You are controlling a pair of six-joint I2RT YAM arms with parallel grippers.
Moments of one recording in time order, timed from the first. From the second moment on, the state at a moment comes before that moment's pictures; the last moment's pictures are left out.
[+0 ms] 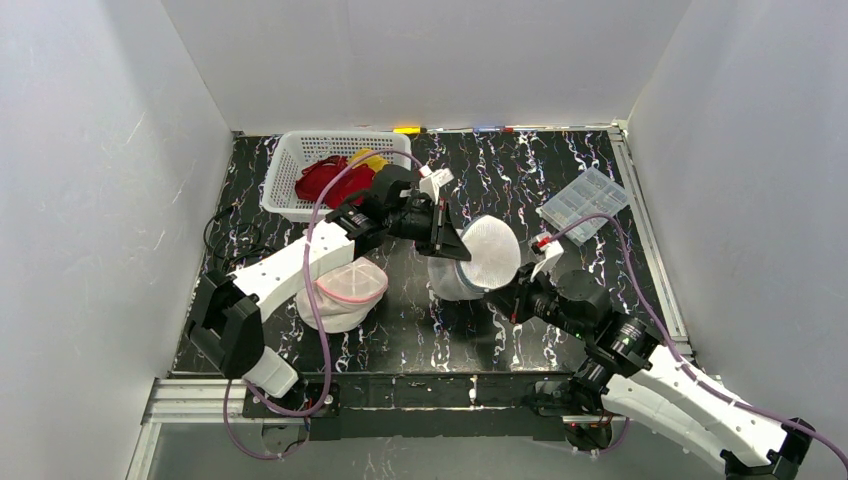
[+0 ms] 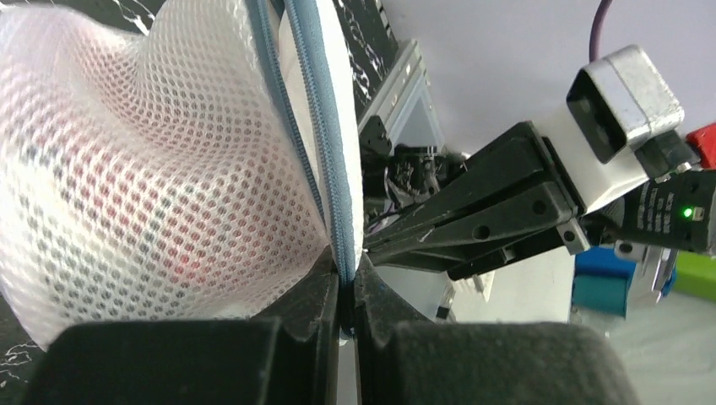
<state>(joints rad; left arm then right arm) -0.71 1.52 1.21 -0.27 0.70 -0.73 0.88 0.52 0.51 -0.33 0.00 0.55</state>
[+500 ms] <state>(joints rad) -0.68 1.63 1.02 -0.18 0.68 -0.71 0.88 0.55 0.43 -0.29 -0.05 0.57</state>
